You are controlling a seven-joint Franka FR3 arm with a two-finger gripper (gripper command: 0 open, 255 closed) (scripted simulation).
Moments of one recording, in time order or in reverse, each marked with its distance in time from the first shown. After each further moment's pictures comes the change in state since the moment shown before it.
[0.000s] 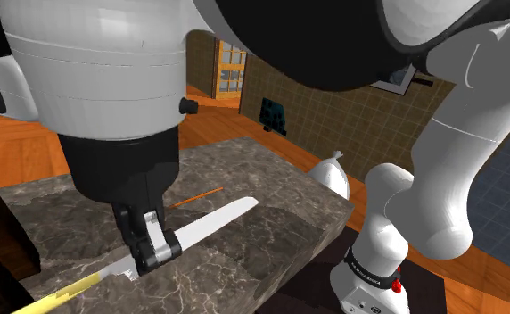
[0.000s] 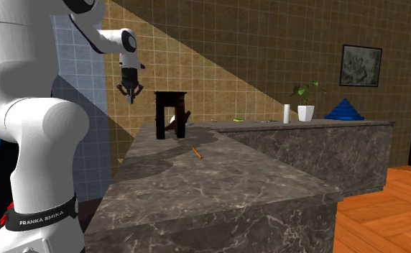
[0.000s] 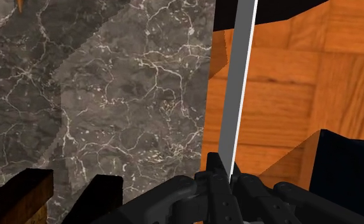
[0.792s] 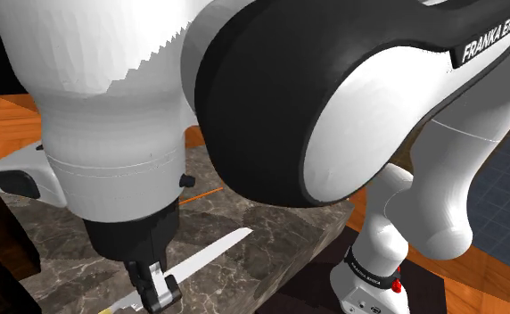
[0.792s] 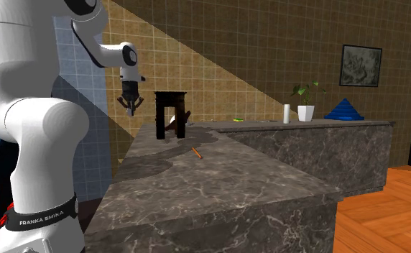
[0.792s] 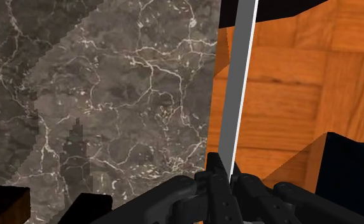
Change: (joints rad) arm 0.002 0.017 0.003 -0.143 -0.005 0.159 0.007
